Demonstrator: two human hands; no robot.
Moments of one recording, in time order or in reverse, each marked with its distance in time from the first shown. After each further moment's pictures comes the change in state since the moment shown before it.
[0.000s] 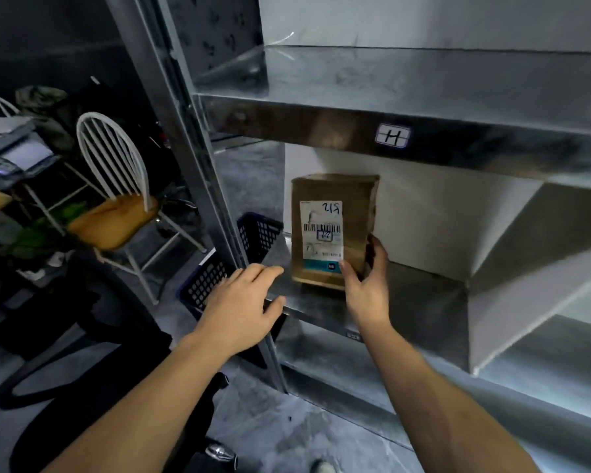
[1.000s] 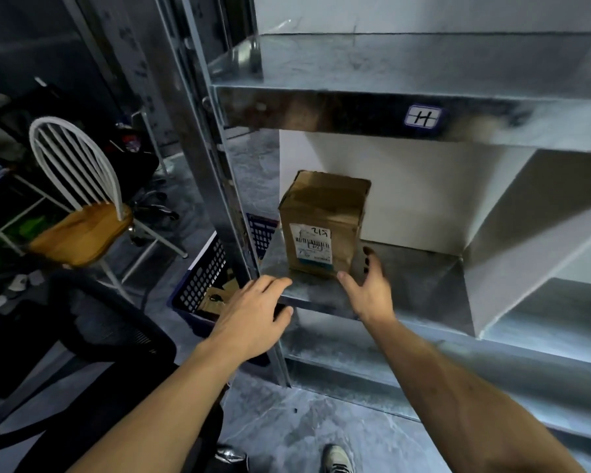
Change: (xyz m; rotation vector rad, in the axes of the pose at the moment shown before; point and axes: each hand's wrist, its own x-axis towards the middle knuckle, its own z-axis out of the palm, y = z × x) left_hand -0.008 -0.027 0.010 -0.031 -0.144 0.114; right_hand -0.028 0.010 0.010 -0.290 0.010 0.143
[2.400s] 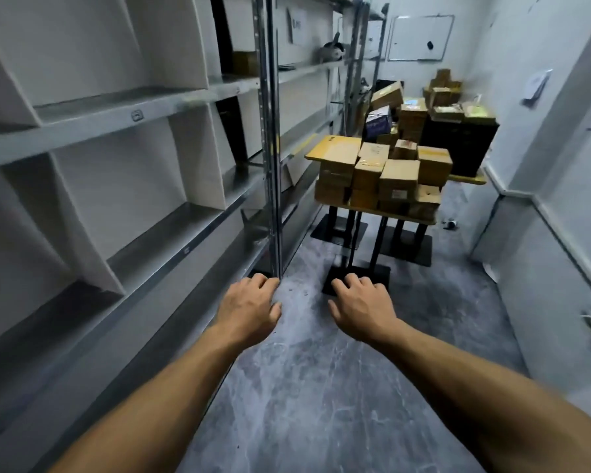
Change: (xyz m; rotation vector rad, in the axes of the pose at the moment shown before) left_hand -0.199 0.757 0.194 0.042 -0.135 1.424; right_hand -0.530 0.303 -0.602 -1.096 0.751 0.748
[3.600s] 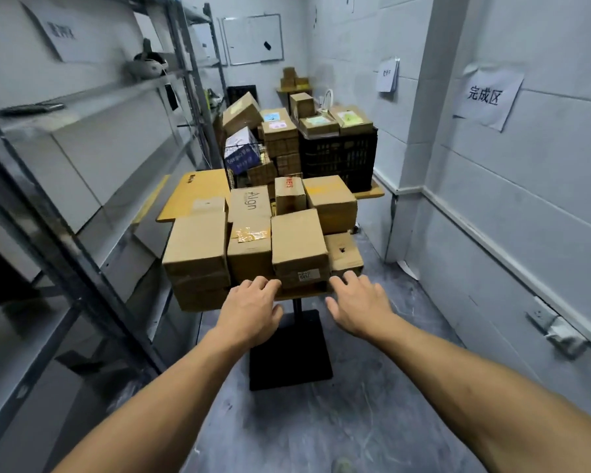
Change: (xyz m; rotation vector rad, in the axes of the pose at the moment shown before) left_hand 0.610 0.154 0.108 -0.042 -0.071 0.529; right_hand 0.372 0.369 0.081 0.089 -0.093 0.539
